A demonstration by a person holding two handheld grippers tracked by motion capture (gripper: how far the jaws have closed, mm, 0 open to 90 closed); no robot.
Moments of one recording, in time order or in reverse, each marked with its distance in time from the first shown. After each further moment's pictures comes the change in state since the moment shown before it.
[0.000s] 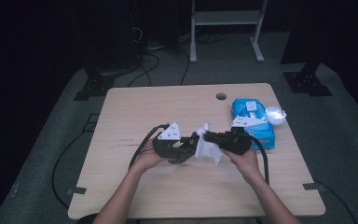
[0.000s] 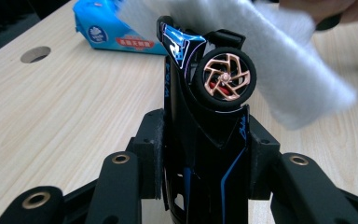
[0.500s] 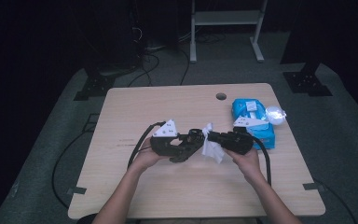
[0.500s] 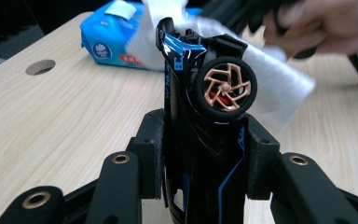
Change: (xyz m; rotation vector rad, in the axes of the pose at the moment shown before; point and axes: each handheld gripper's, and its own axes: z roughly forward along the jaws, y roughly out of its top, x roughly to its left) left arm 0.008 0.001 -0.015 -0.091 -0.004 -0.054; right arm -0.017 -0.012 0.000 0.022 -0.050 0.042
